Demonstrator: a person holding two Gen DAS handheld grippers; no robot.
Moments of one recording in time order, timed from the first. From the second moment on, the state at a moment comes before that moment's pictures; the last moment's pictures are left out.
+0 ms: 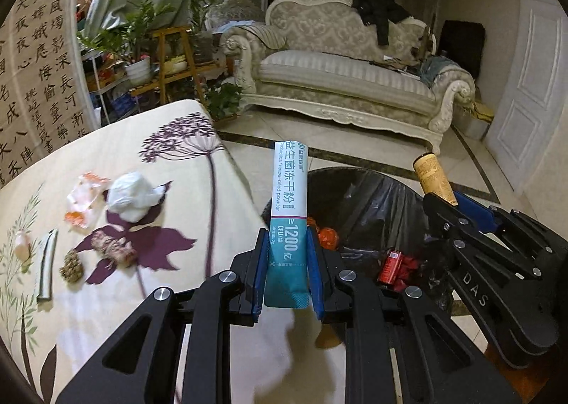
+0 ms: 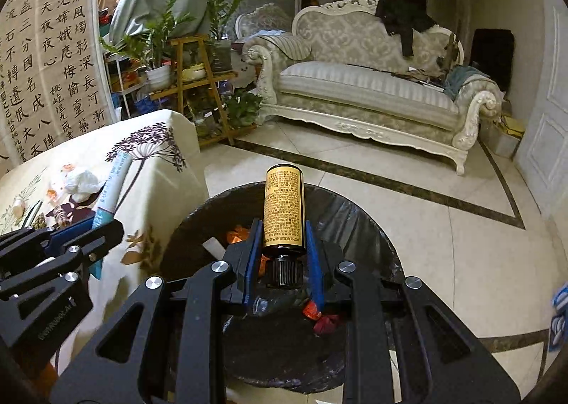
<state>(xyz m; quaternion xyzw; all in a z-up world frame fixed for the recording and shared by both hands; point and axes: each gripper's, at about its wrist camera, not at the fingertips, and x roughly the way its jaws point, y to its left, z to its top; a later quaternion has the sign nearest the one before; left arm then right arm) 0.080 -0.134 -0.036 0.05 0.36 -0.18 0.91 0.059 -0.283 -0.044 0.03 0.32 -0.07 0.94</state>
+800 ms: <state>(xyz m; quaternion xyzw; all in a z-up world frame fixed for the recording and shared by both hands) 0.092 -0.137 -0.034 0.05 0.37 -0.16 0.91 0.070 -0.305 -0.052 0.08 0.33 -0.08 0.94</state>
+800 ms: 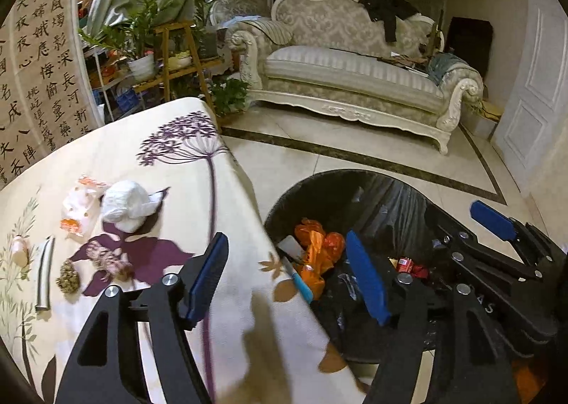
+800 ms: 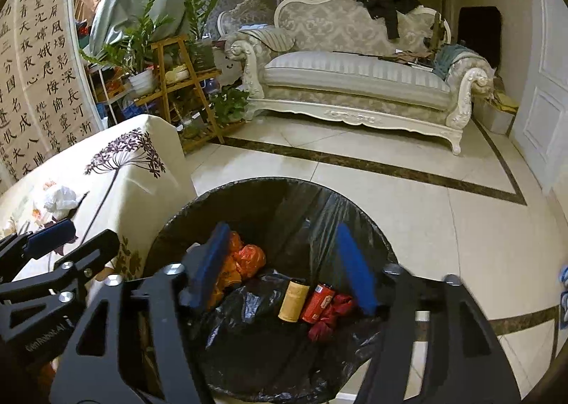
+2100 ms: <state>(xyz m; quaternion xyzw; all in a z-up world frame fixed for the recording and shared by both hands) 0.125 0.140 -0.036 -0.05 0.39 0.08 0.92 0.118 -0.074 -0.023 -0.01 0.34 0.12 0.93</state>
